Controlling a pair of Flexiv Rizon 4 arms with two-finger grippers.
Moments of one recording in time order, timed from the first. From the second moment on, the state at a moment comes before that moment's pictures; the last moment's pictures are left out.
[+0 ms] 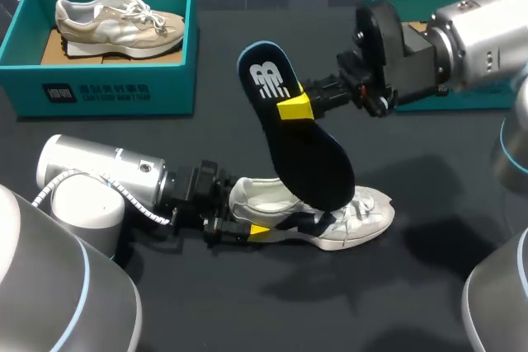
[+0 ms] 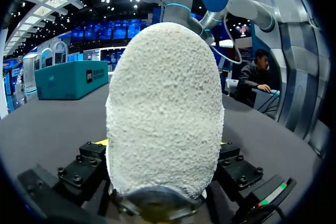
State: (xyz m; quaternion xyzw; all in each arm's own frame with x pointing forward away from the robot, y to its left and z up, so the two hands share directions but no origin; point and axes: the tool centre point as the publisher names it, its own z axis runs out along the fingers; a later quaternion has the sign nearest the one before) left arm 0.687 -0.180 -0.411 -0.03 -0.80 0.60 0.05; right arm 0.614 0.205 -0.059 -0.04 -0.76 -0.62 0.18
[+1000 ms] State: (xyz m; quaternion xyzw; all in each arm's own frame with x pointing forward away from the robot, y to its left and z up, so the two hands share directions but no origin) left arm 0.687 -0.180 -0.411 -0.03 -0.80 0.60 0.05; right arm 0.579 0.166 -0.061 -0.16 -0.71 -0.67 0.15
